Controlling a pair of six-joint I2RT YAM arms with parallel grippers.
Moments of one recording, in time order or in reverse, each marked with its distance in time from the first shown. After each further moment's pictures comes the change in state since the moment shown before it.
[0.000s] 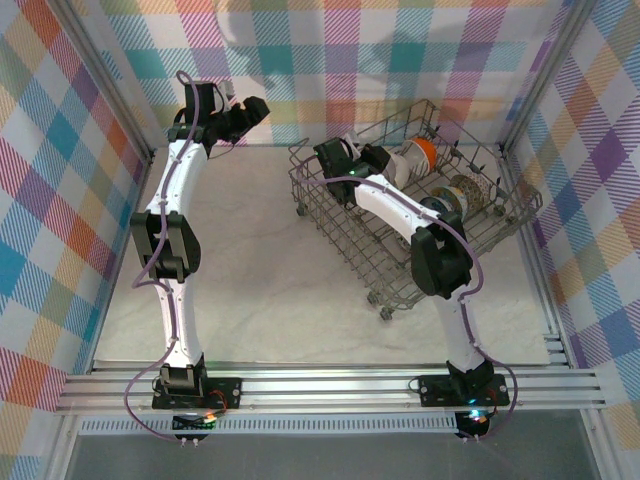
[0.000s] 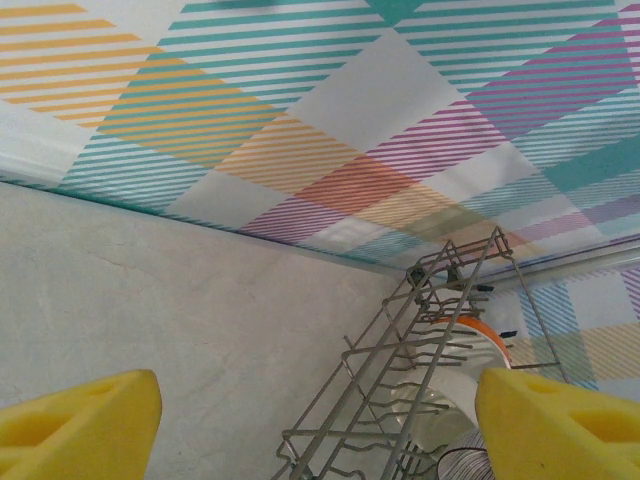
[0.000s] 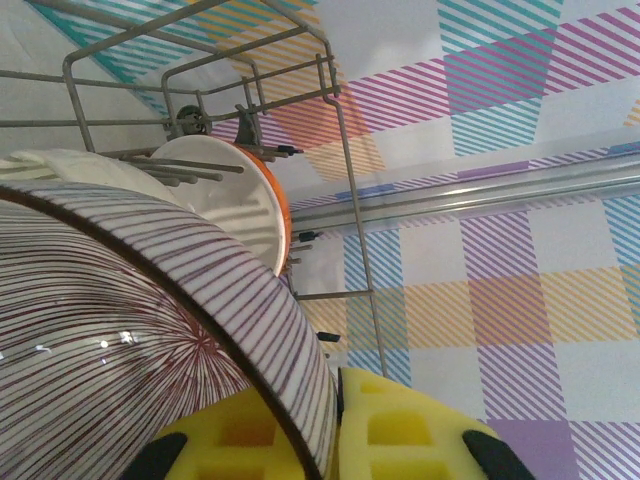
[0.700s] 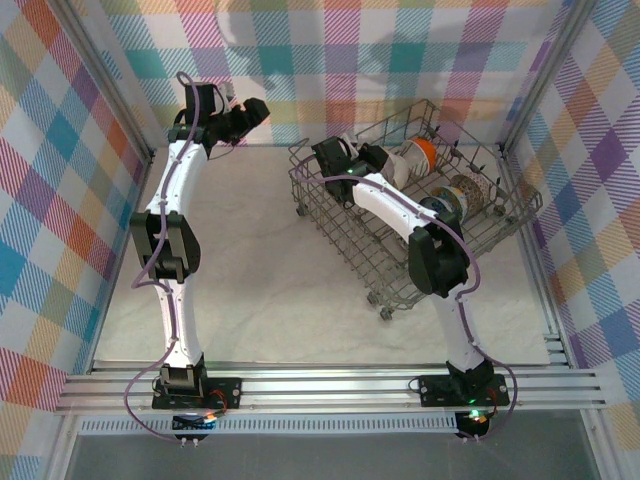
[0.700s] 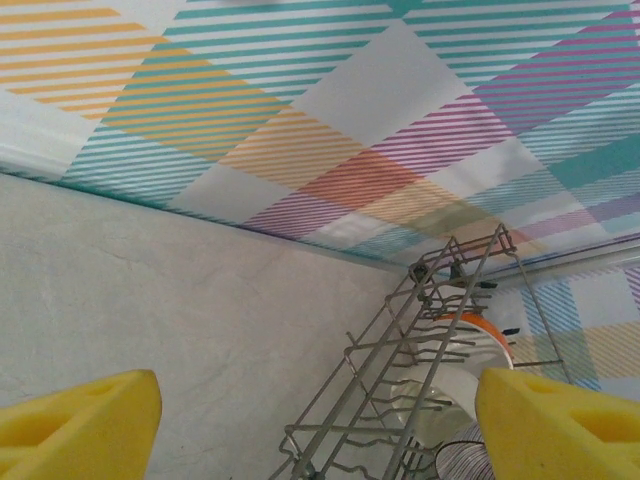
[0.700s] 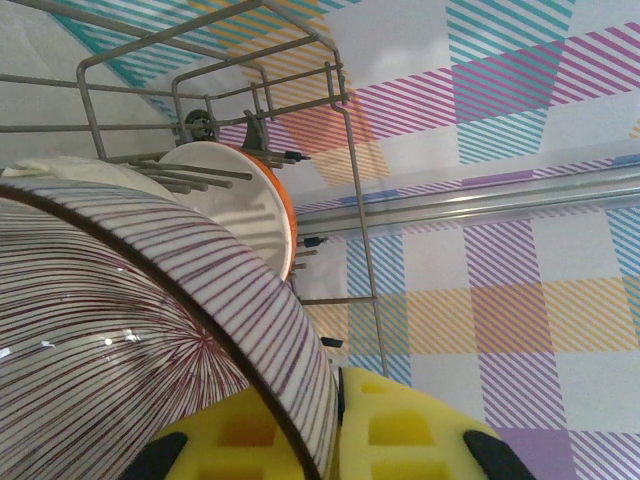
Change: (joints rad) left arm 0.000 -0.006 -0.018 -0.002 0.000 0.001; right arm 0.003 0.027 0.046 -0.038 -0.011 0.000
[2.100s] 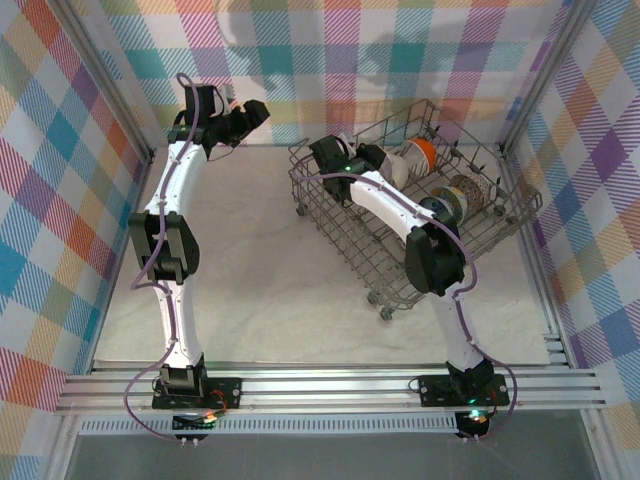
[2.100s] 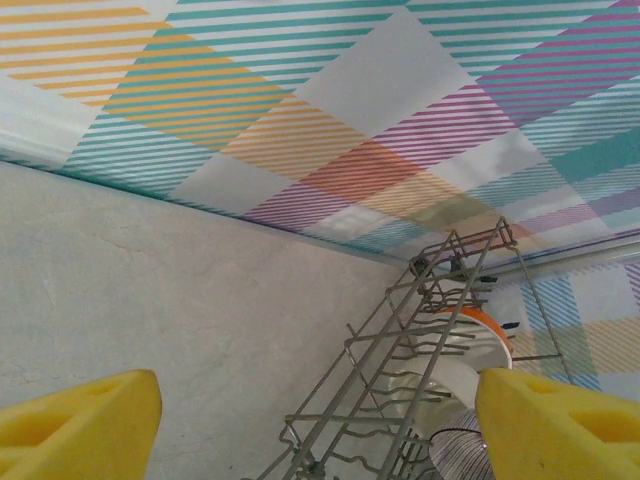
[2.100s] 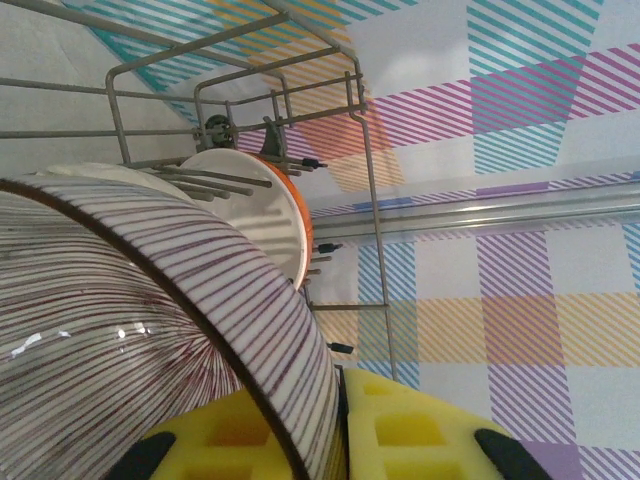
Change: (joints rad) left arm 0.000 -0.019 -0.031 0.002 0.004 0.000; right arm 0.004 0.037 0.074 -0.078 -0.031 0.023
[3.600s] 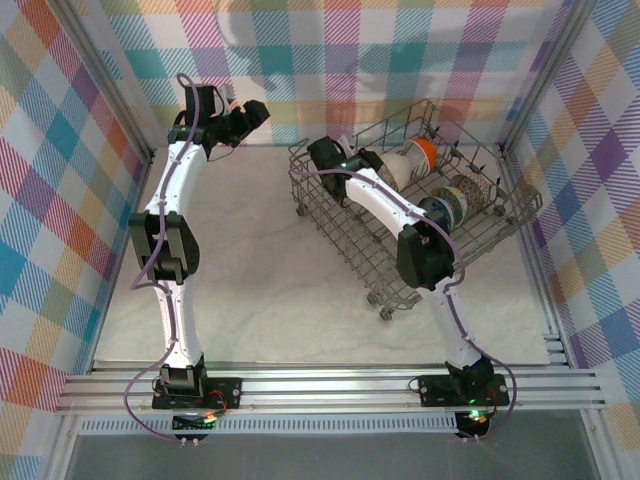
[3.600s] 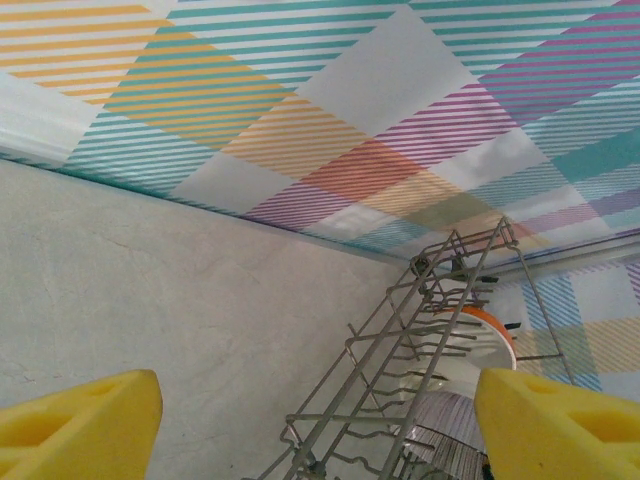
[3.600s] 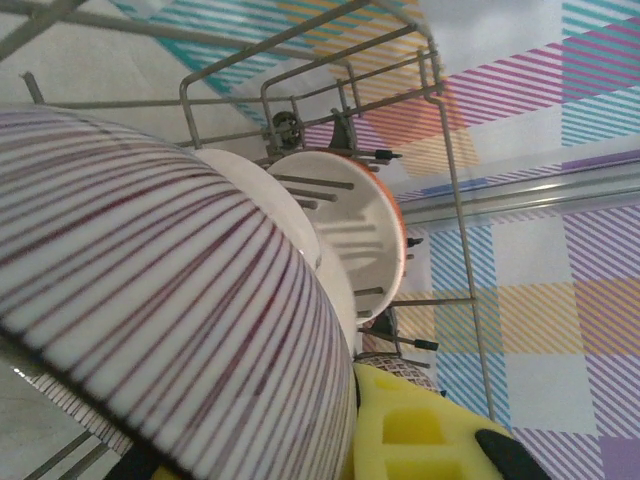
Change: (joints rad) left arm 0.000 0.000 -0.002 0.000 0.000 0.000; right arm -0.012 0.123 0.162 -0.188 -0.076 0.241
